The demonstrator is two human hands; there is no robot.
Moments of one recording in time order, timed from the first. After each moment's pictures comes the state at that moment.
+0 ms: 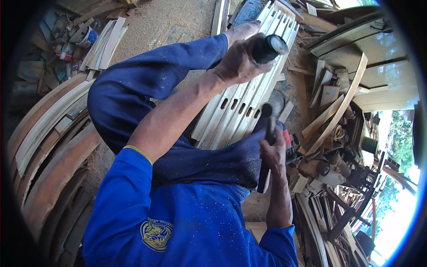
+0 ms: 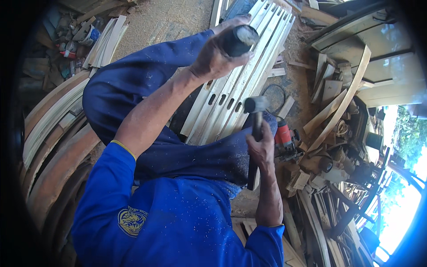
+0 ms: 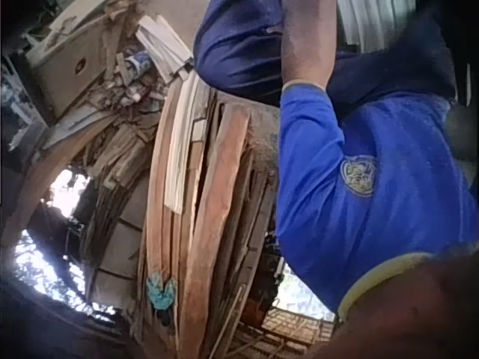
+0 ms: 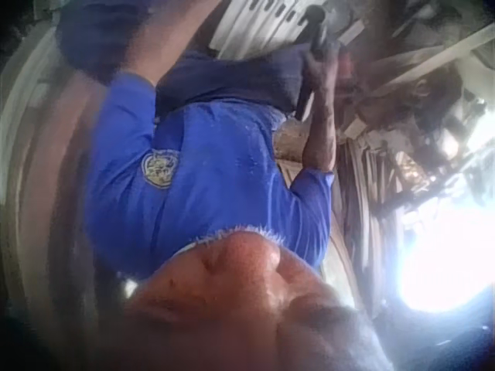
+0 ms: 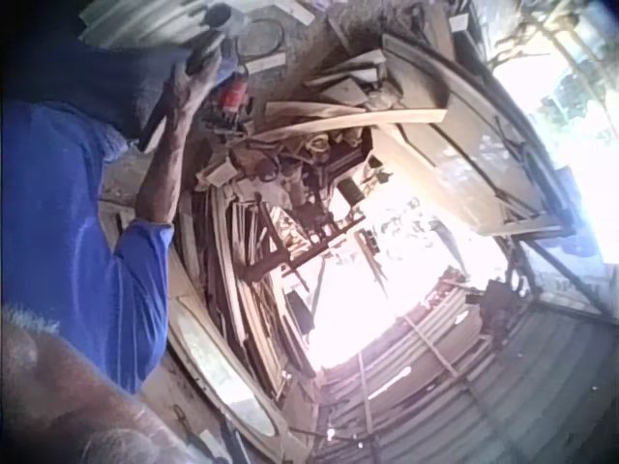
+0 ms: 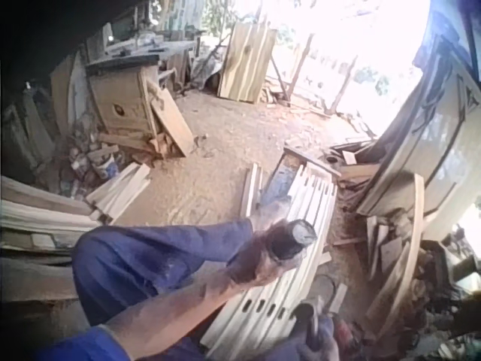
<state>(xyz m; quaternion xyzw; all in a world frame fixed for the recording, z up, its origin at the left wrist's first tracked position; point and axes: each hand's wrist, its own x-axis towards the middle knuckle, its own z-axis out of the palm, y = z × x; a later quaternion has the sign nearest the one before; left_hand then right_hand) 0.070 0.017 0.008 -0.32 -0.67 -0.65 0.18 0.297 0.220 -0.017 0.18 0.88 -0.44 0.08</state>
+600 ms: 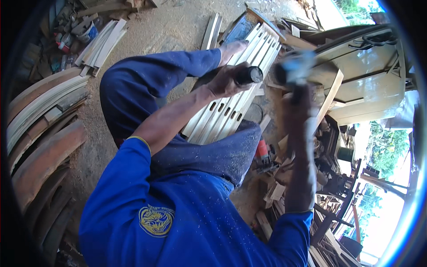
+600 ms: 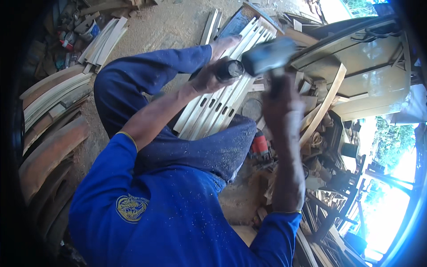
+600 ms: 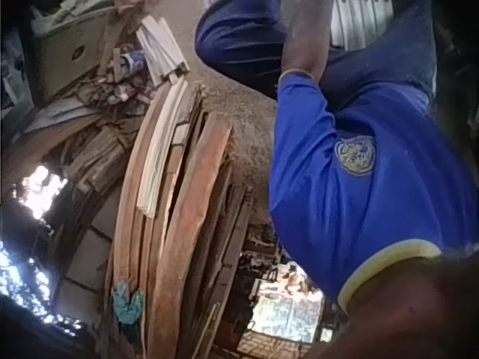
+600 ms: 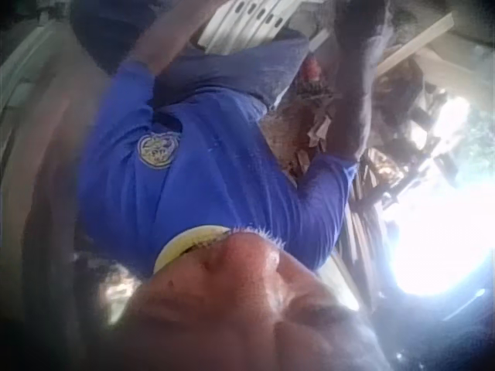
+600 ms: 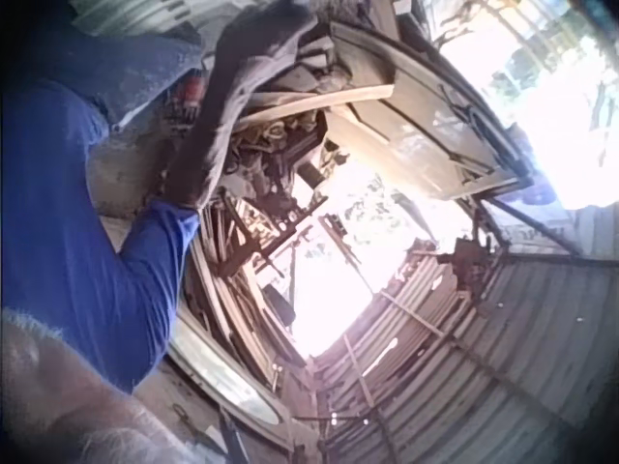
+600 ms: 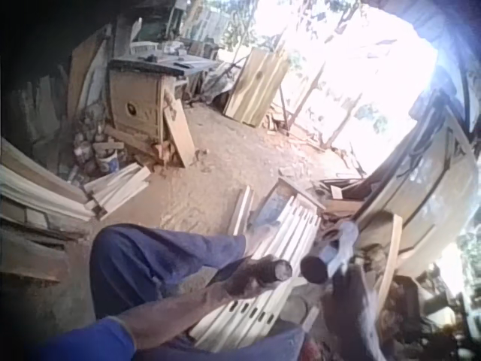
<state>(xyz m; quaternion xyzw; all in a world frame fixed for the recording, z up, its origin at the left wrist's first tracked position) 0.099 0.009 -0.009 -0.35 -0.61 -0.68 0.20 0.194 0.172 0.172 -0.12 0.96 -0.12 -0.23</state>
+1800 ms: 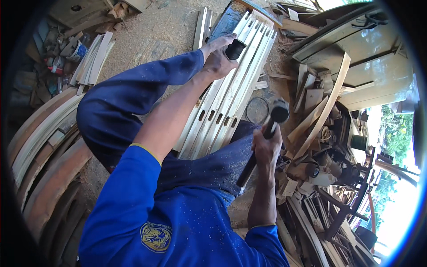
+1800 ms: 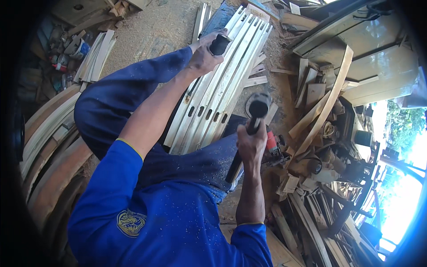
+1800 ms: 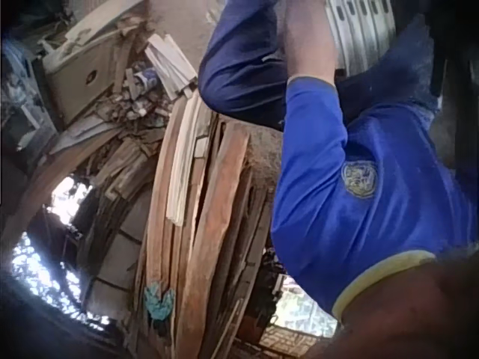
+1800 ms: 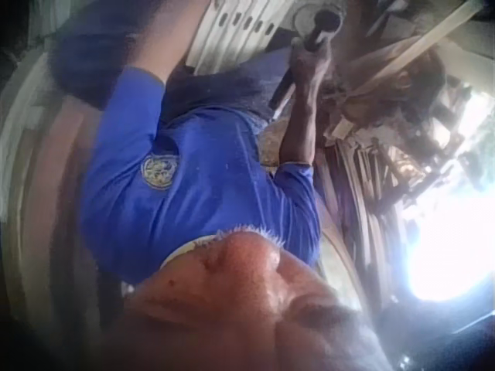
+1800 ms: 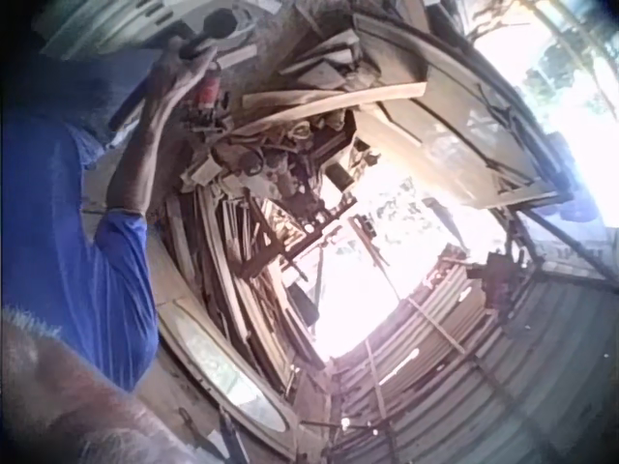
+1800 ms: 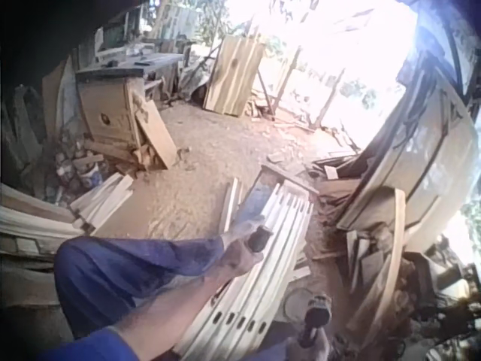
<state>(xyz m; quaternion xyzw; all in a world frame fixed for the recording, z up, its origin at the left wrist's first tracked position) -0.005 0.050 -0.078 -0.18 -0.80 -0.54 0.21 0.251 0.193 0.057 0.25 0.81 -0.53 -0.04</state>
